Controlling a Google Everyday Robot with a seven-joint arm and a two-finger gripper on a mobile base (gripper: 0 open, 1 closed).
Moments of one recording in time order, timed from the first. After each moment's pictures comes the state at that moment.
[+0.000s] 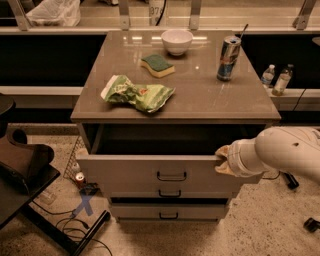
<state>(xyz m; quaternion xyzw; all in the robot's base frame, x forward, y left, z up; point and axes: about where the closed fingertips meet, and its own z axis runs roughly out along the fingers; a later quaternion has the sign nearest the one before) 0.521 -0.202 0.665 -0.66 0.70 -0.07 0.26</state>
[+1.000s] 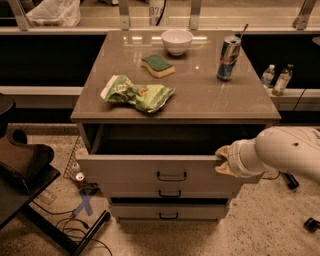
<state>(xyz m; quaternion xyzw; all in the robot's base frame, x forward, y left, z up) 0.519 -0.203 0.664 -0.66 0.70 -0.06 0.26</state>
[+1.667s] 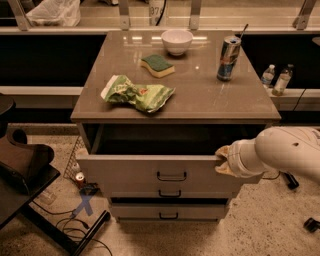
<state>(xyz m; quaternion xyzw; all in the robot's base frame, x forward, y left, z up) 0.519 -0.203 0.664 -0.66 0.70 -0.06 0.26</state>
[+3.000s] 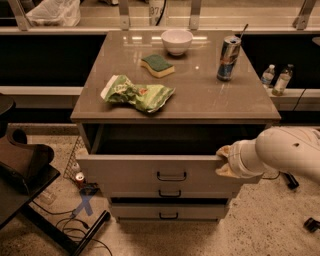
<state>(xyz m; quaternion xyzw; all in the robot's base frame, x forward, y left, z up) 0.519 -0.203 0.664 -0.66 0.70 -0.06 0.26</state>
